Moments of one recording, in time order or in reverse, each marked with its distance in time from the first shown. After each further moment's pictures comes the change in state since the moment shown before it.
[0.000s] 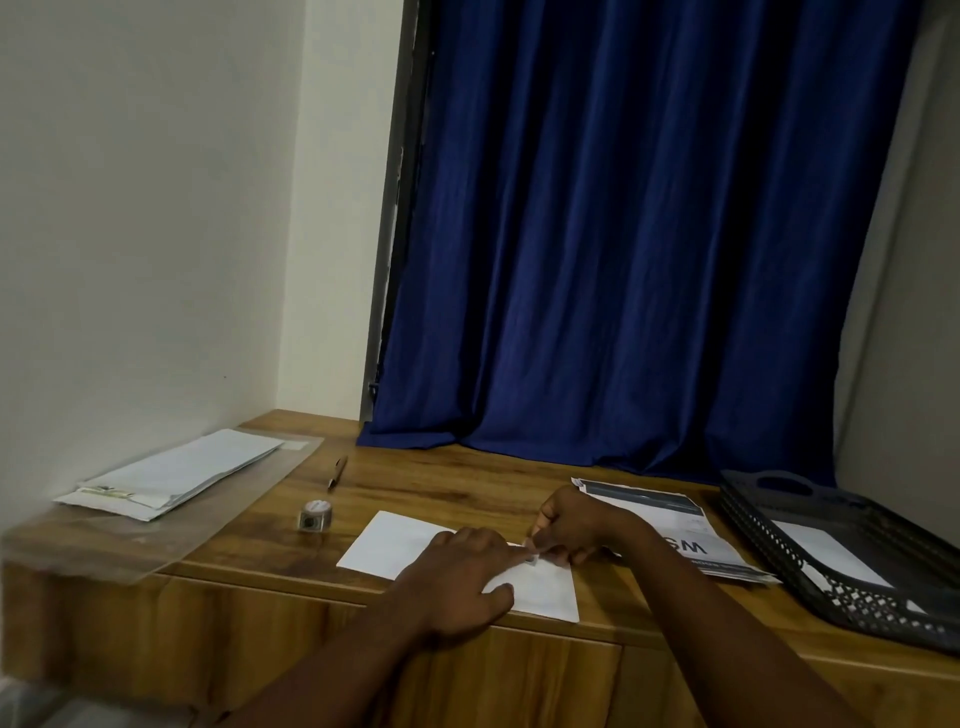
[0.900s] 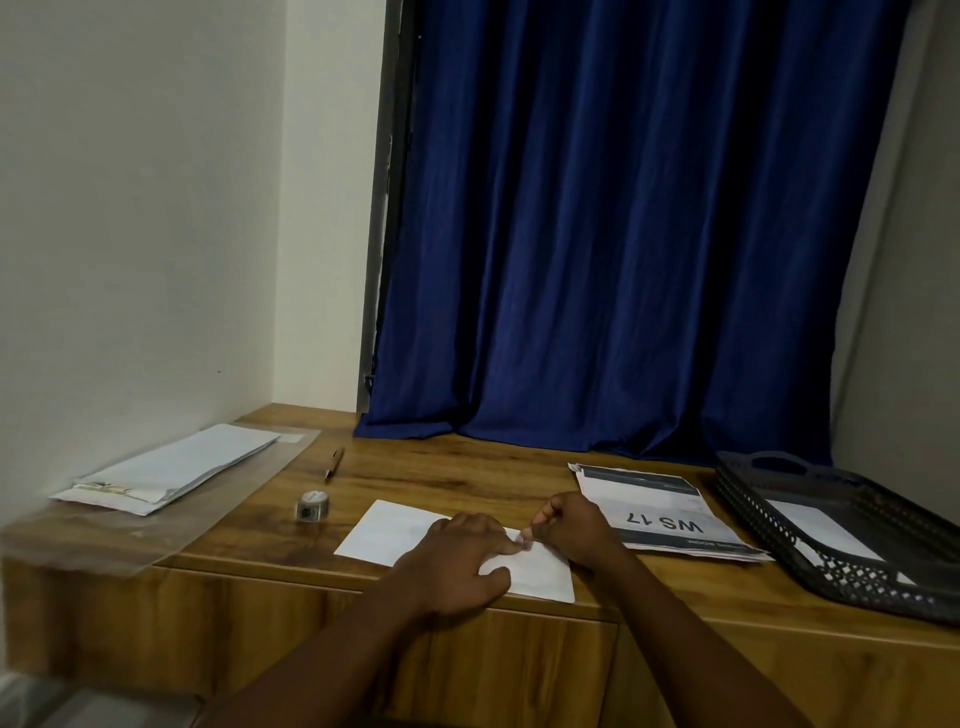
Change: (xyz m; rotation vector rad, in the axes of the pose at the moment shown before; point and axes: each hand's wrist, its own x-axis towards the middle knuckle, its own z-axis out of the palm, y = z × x) left_hand 0.003 -0.001 0.000 -0.099 0.010 -0.013; right_hand 0.005 0.023 0.049 0.184 0.412 0.015
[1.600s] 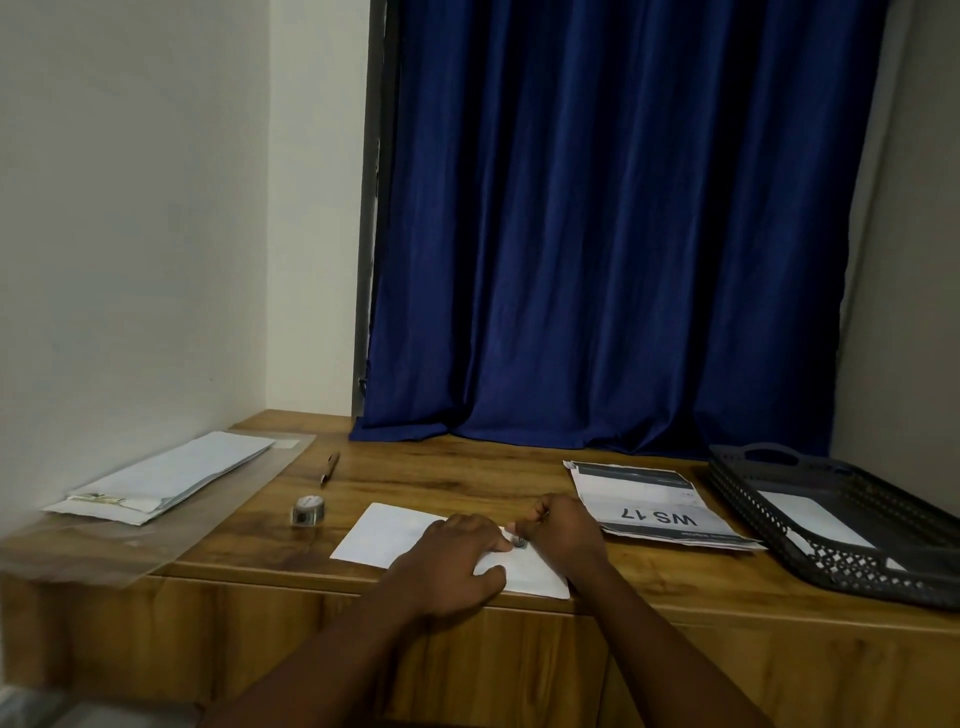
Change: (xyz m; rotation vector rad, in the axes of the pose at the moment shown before) left_hand -0.002 0.002 0.000 -0.005 0.045 -0.008; right_hand -0.008 -0.003 0.020 -0.087 0.191 0.030
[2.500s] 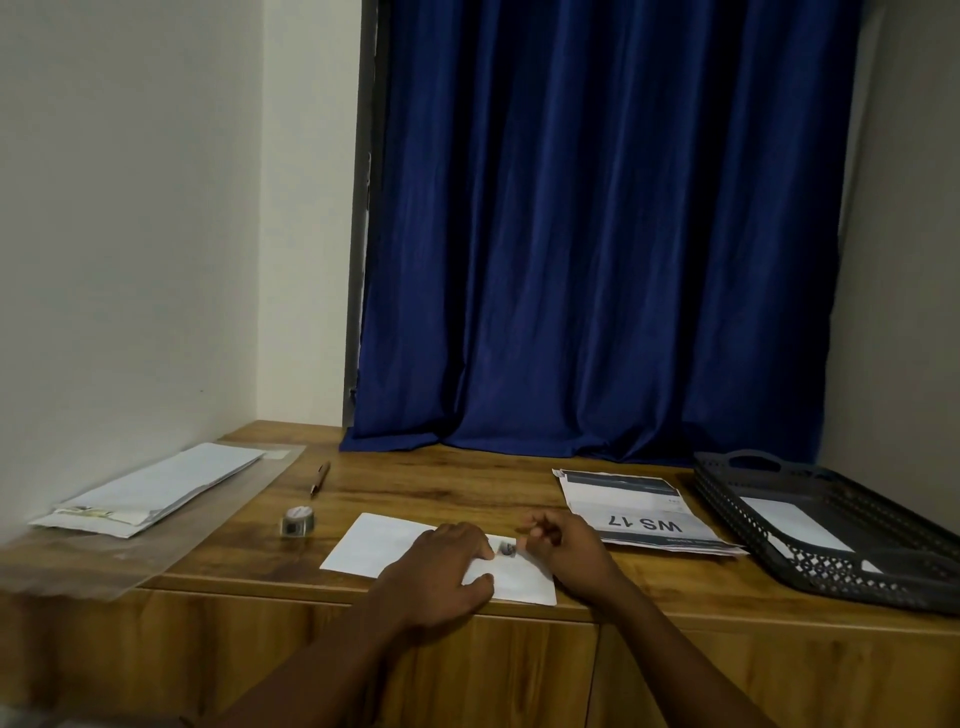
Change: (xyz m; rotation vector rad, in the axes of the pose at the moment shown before) left_hand -0.002 0.002 -0.001 -0.003 0.010 -0.039; right_hand -0.027 0.026 -0.031 0.350 -0.144 -0.212
